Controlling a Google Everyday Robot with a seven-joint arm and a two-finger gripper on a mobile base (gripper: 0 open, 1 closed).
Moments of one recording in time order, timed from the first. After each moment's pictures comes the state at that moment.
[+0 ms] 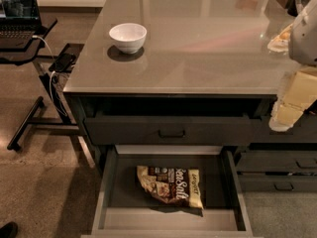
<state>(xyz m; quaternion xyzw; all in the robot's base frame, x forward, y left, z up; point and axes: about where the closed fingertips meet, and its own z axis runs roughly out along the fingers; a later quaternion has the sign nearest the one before) 0.438 -0.217 0.976 -0.60 0.78 -0.03 0.16</state>
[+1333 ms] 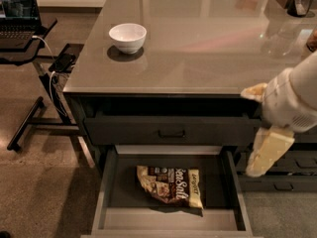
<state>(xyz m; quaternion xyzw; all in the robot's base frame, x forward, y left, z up) 0.417 -0.193 0.876 -0.64 0.75 0.03 0.19</state>
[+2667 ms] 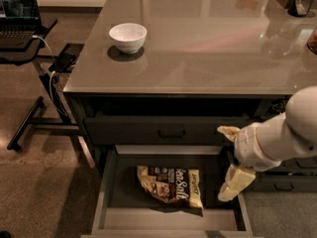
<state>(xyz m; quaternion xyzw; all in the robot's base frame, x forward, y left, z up) 0.422 -0.168 0.743 -0.64 0.73 0.09 0.24</state>
